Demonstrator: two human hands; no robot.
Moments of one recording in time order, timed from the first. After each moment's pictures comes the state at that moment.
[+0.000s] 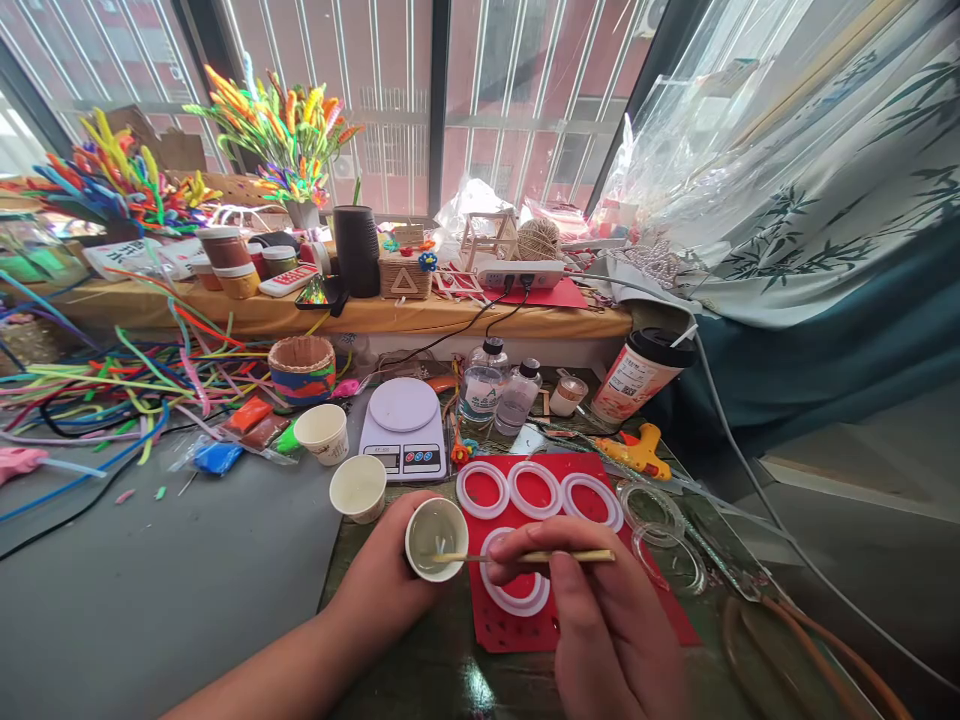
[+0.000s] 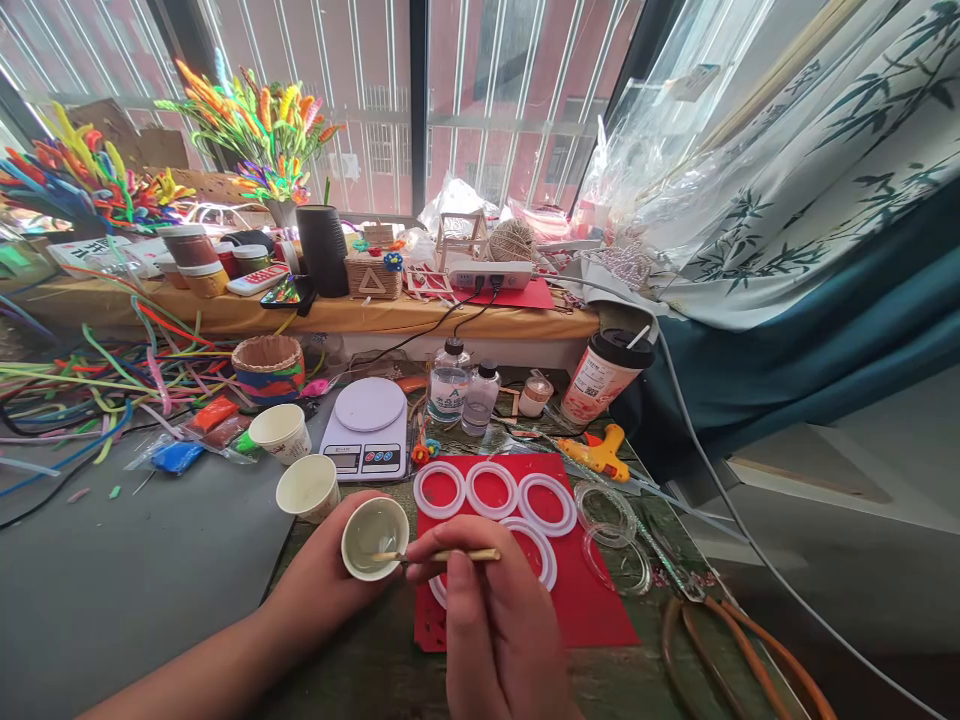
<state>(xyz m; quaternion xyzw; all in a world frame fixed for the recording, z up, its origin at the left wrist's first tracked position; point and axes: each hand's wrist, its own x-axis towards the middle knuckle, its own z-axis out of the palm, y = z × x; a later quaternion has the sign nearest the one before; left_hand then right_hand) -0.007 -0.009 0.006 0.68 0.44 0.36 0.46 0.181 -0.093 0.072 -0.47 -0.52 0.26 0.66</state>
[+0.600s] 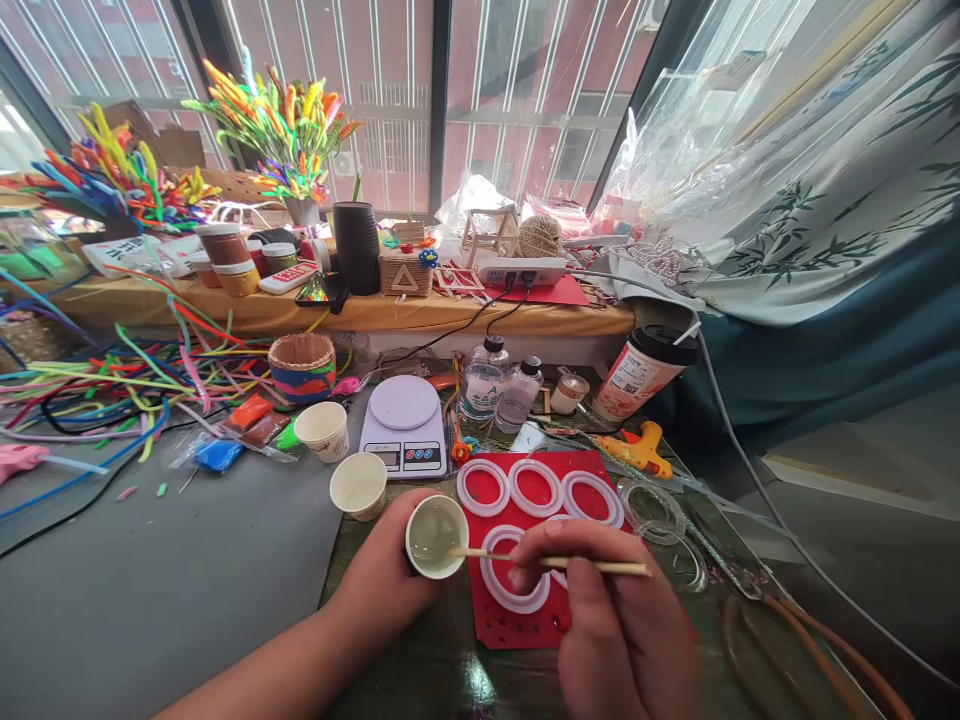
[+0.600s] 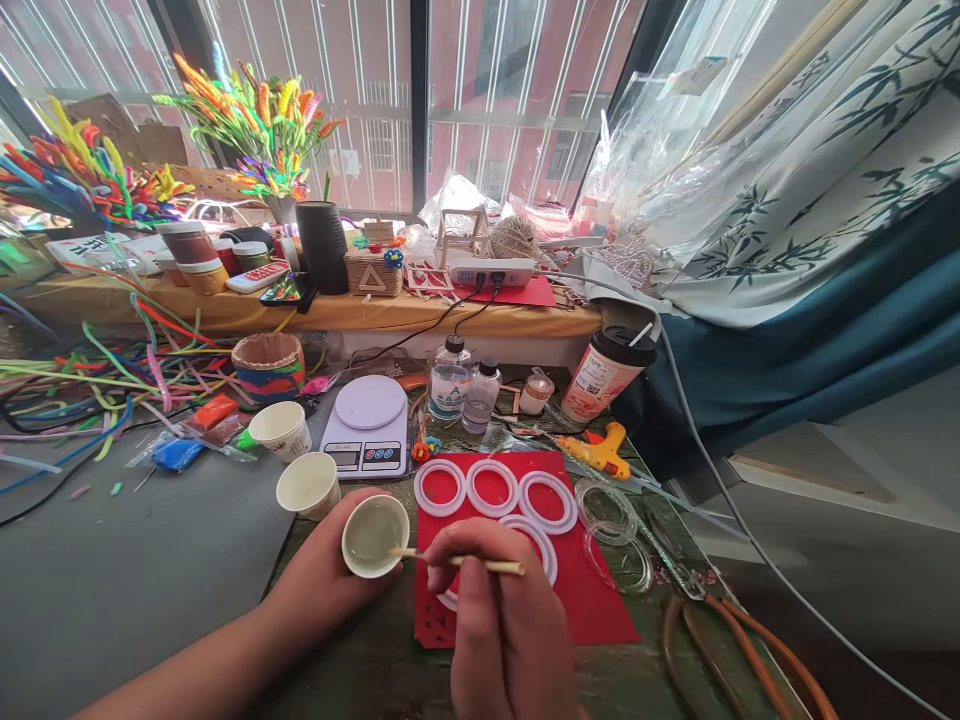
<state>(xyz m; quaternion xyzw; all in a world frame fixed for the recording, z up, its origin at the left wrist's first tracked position) -0.008 -0.009 0.005 0.68 0.45 0.35 0.46 0.190 -0.091 0.061 -0.46 -0.55 0.22 0.66</state>
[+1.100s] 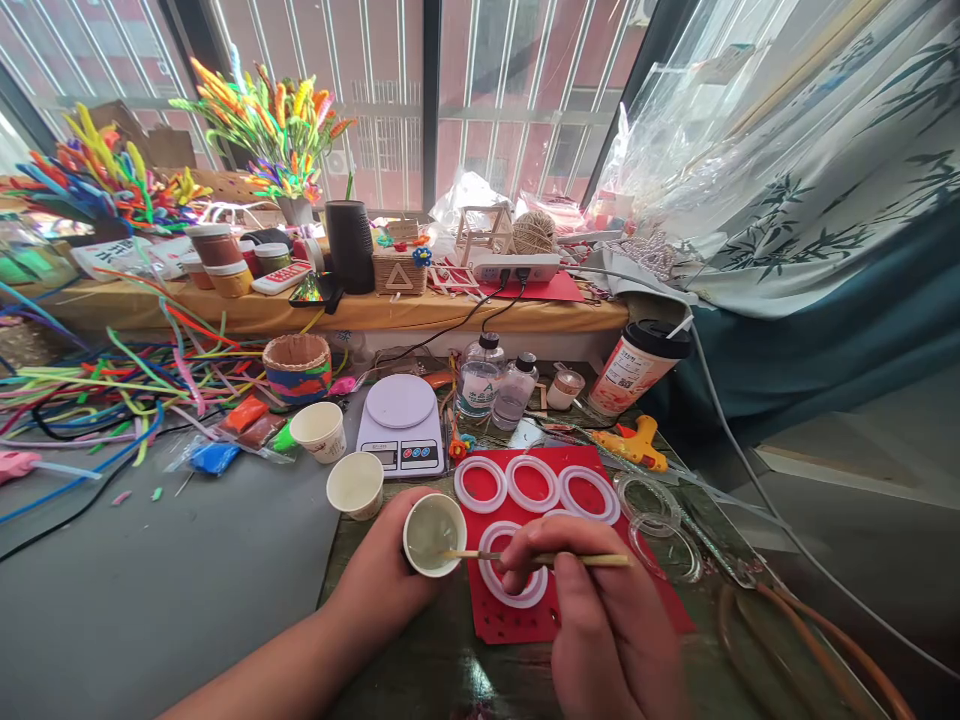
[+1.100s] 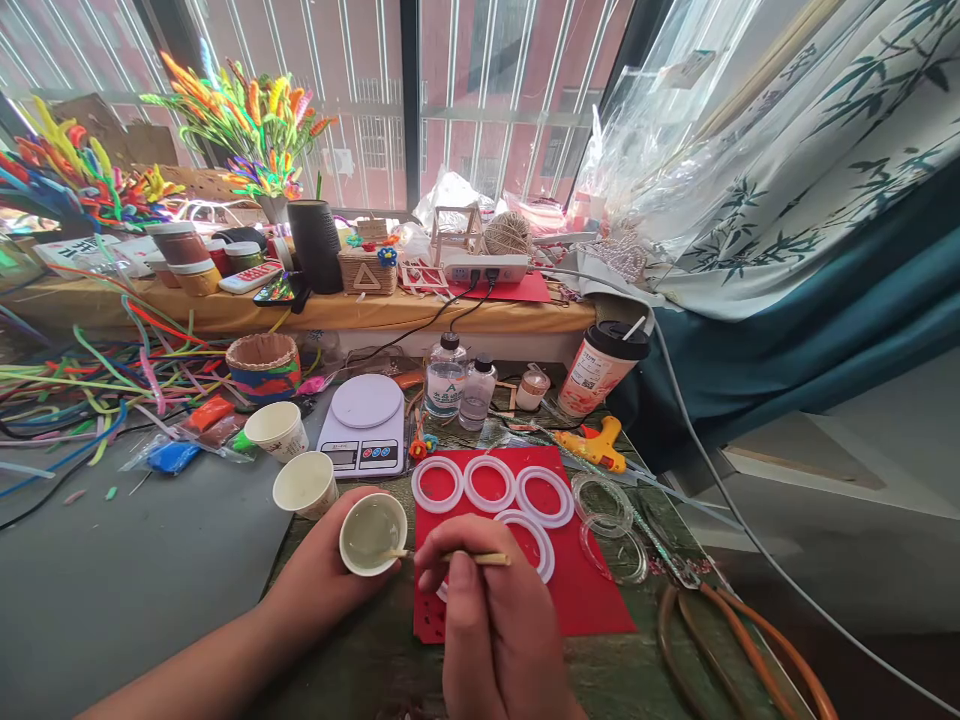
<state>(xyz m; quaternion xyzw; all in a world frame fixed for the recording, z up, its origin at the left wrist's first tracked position) -0.005 -0.009 0.009 0.68 0.44 0.36 0.46 0.183 -0.093 0.064 -0.46 -0.53 0.26 0.67</state>
